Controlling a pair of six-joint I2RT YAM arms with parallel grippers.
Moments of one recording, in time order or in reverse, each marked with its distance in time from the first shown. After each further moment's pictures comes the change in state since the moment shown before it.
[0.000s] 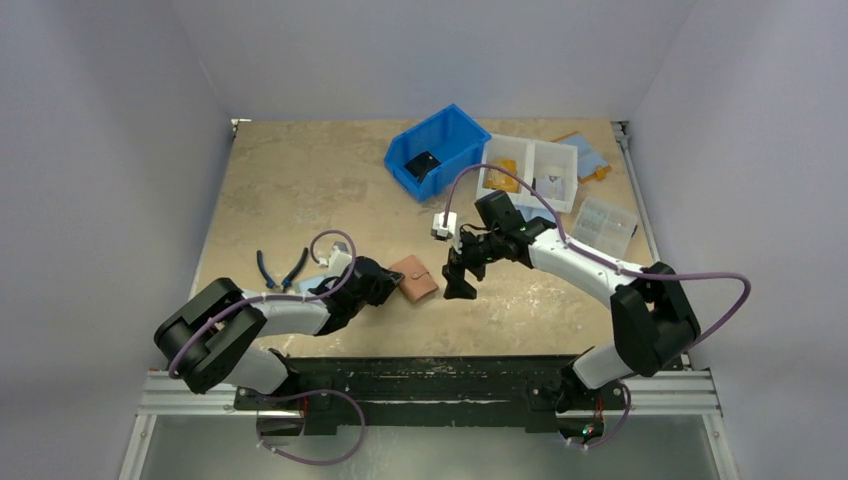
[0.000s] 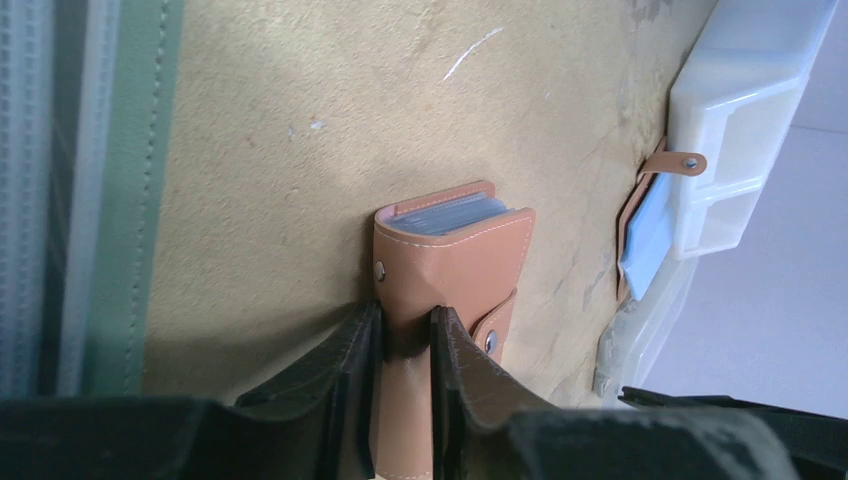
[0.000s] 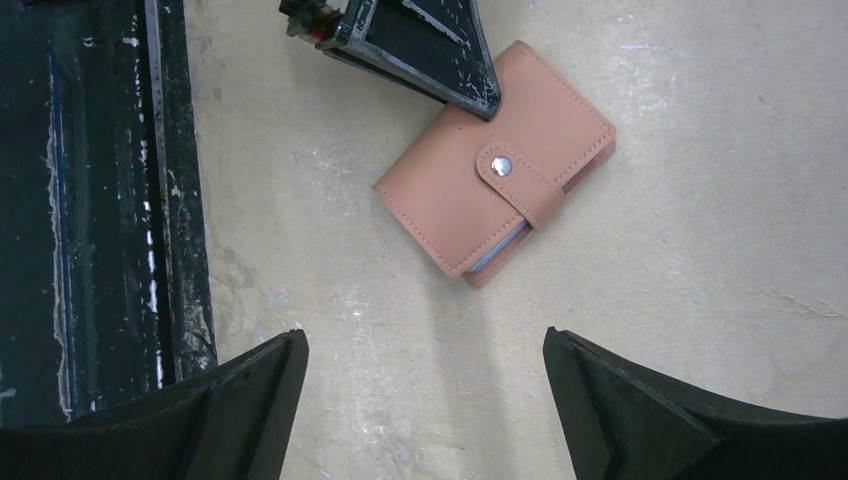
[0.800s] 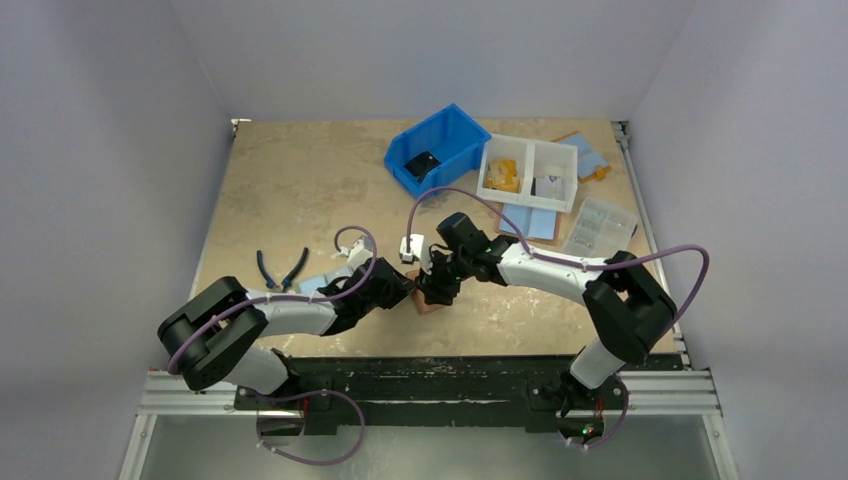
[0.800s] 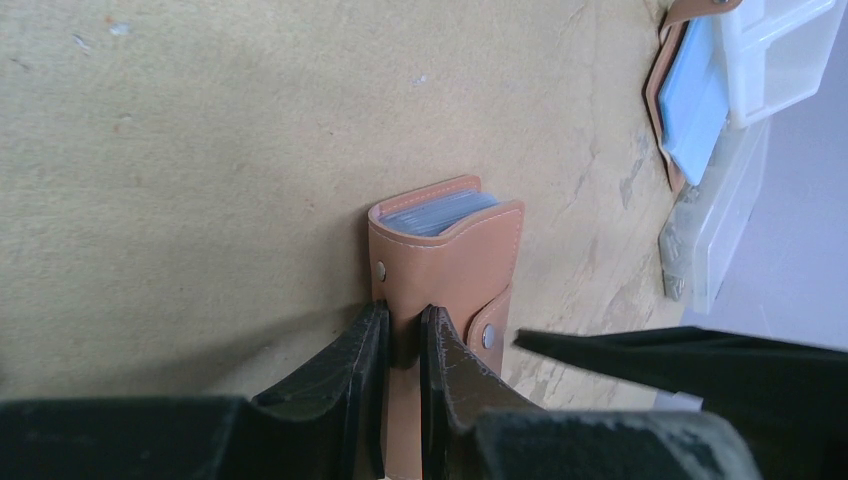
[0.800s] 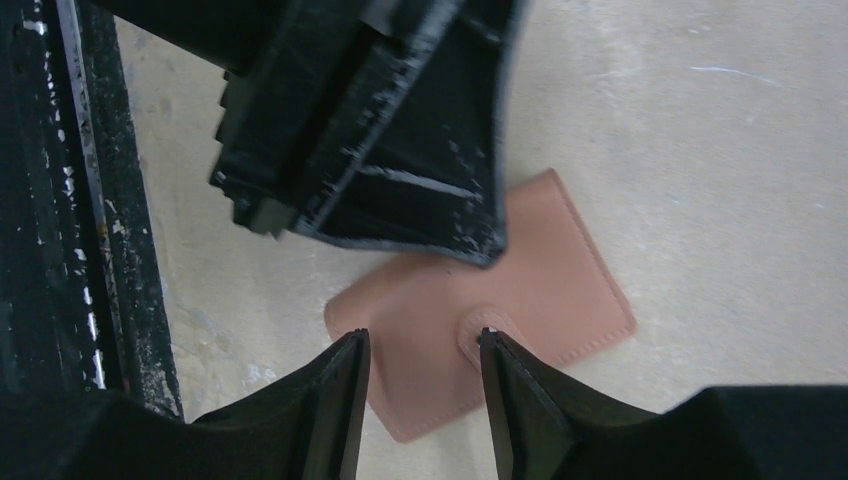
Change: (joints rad) left arm -0.085 0.019 0.050 0.023 0.062 0.234; right arm 0.201 0.089 -0.024 0.166 0.235 0.105
